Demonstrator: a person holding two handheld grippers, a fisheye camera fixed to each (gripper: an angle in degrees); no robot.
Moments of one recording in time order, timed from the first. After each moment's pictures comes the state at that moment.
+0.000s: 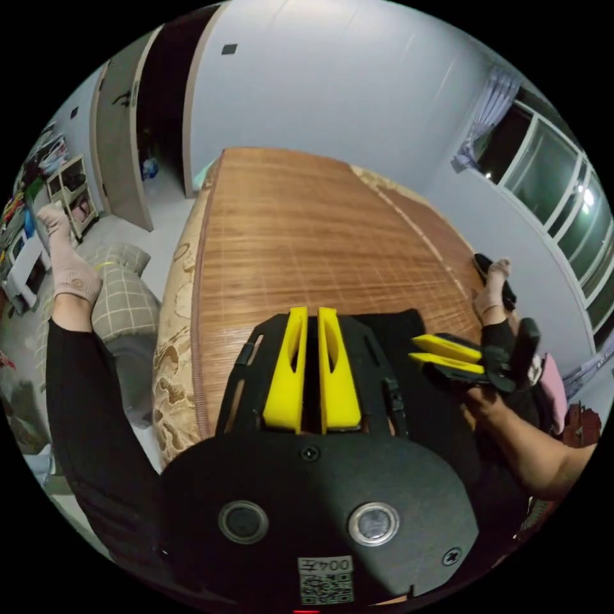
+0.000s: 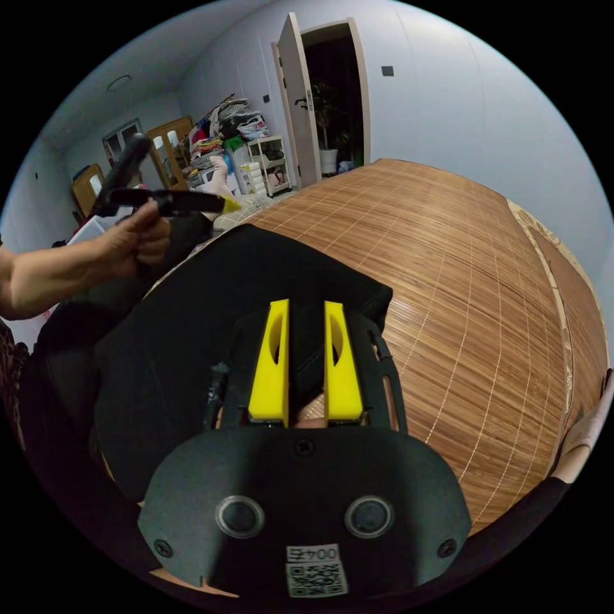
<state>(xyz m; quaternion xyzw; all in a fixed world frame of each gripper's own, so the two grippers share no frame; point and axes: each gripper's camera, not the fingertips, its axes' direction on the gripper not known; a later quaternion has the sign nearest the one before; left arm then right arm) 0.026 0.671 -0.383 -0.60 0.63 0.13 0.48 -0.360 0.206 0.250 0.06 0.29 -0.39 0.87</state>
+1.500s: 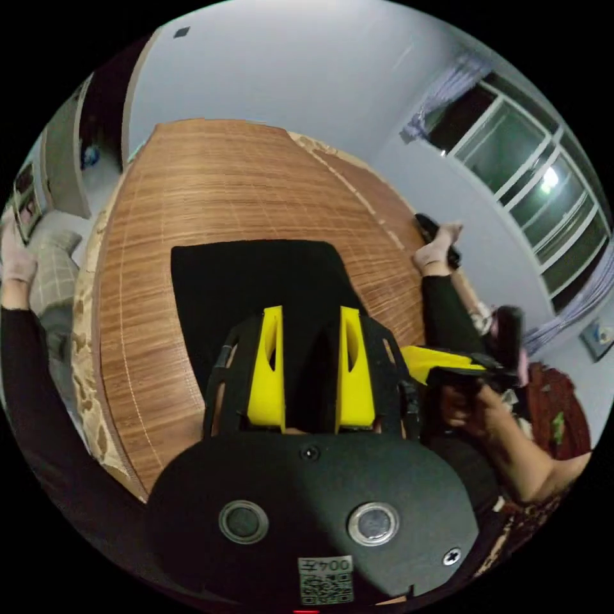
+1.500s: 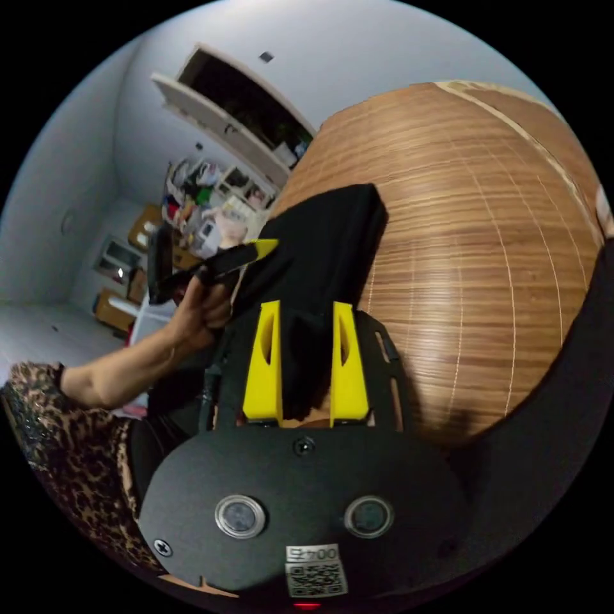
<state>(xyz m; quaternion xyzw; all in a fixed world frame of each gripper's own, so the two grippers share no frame) -0.020 0.671 -0.491 -0.64 0.68 0.09 0.34 -0.318 0.372 0.079 0.08 0.13 -0.13 0.98</state>
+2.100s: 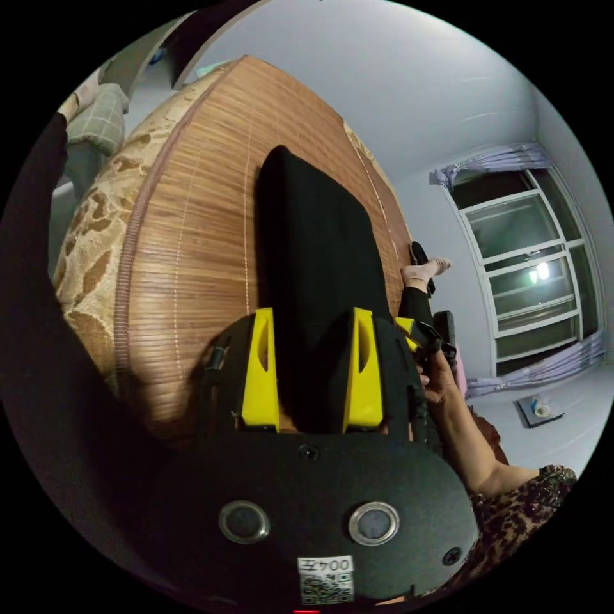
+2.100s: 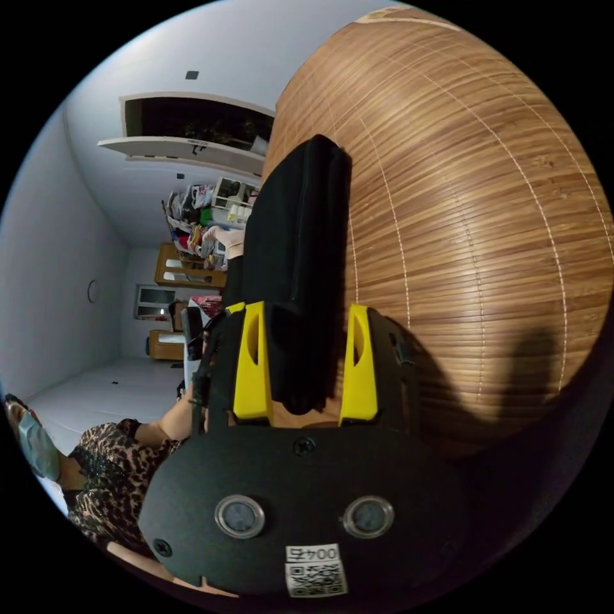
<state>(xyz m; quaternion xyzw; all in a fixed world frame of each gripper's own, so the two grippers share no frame) -0.103 0.757 -0.450 -0.77 0.59 0.01 0.24 -0.257 0.414 0.025 0.01 0.01 0.00 1.00</state>
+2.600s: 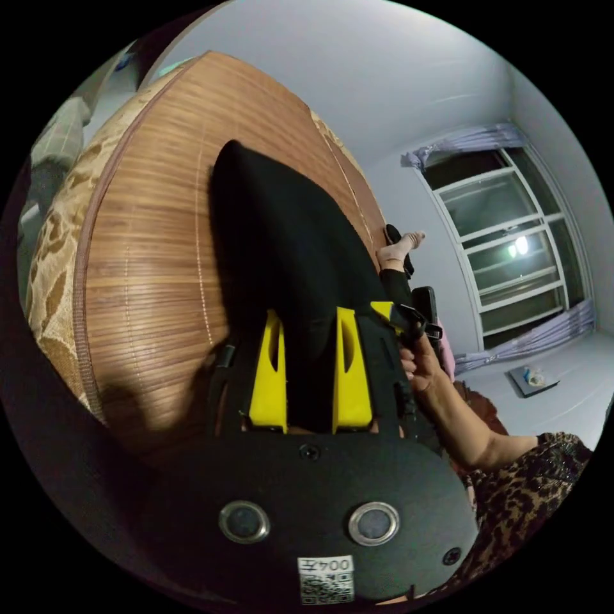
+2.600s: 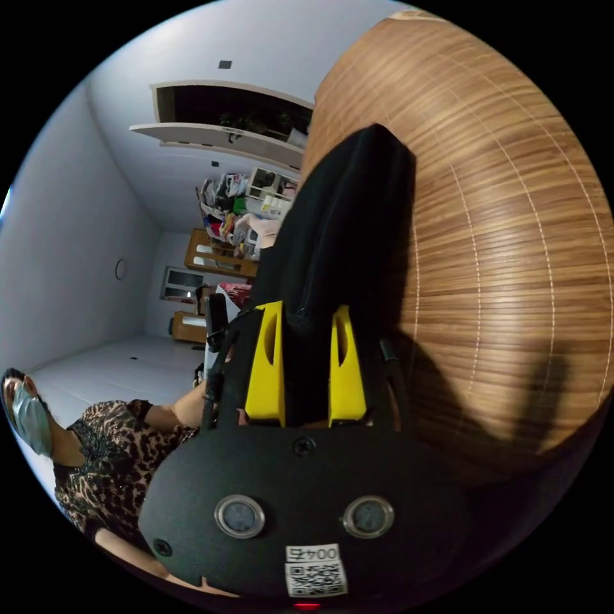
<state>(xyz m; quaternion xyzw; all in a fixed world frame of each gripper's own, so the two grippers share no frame) -0.121 0.724 -0.488 -0.73 0.64 0.02 0.23 -0.291 0.494 -0.002 0.01 -0.05 -0.05 1.00</state>
